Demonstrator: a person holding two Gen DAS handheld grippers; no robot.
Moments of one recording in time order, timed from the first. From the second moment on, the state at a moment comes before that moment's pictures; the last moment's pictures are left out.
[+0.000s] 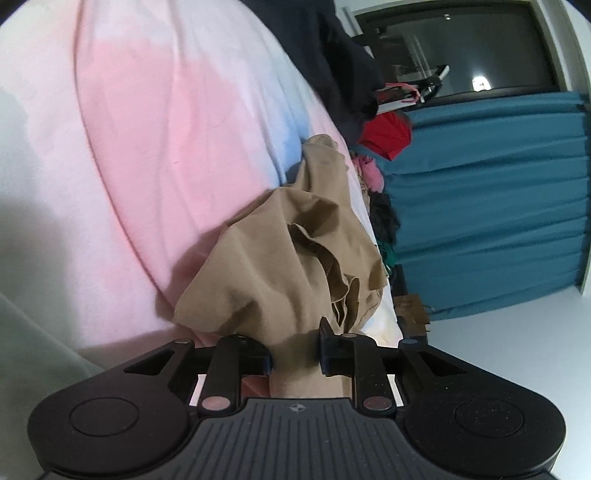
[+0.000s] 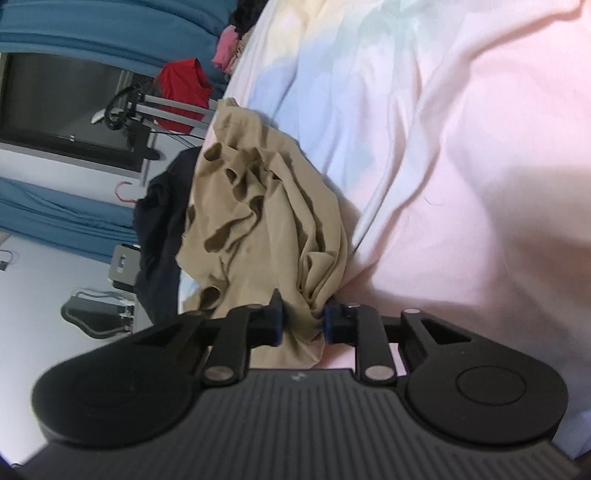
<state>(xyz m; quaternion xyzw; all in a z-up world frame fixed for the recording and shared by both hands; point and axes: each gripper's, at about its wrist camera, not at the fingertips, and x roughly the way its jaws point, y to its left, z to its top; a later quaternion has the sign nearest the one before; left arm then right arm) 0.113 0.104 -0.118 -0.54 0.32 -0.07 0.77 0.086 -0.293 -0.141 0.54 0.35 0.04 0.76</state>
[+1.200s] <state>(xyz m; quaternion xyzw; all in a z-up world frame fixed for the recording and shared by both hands) -0.007 0.094 -0.028 -0.54 0.29 -0.14 0.78 -0.016 -0.319 -0.073 0.53 0.32 0.06 0.78</state>
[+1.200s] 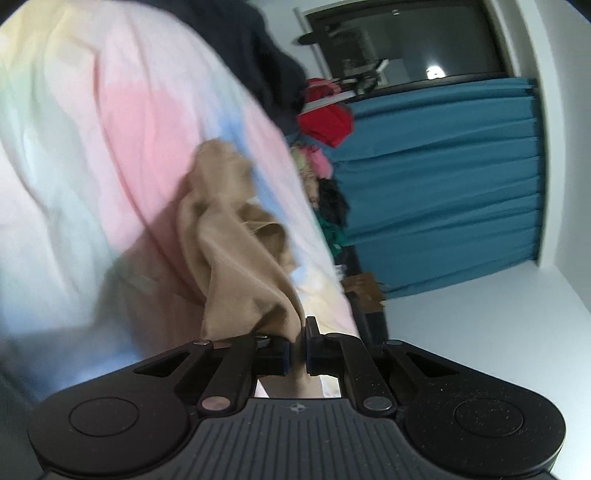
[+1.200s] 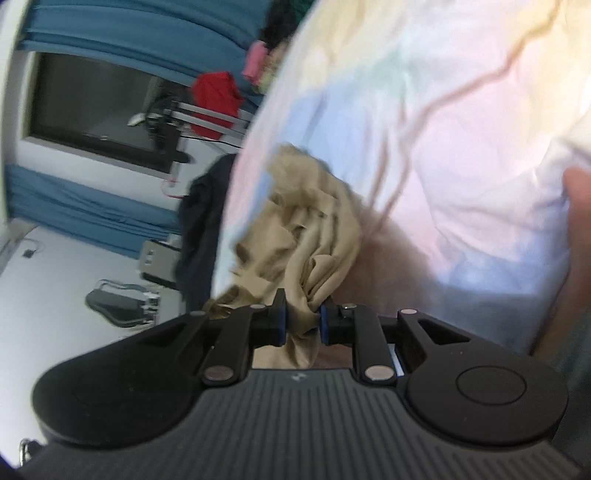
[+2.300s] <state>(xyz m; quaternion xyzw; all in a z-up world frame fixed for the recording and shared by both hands) 0.168 0.088 -0.044 -0.48 0.29 -0.02 0.83 0.164 -0.297 -0.100 0.52 0.33 0.04 0.79</state>
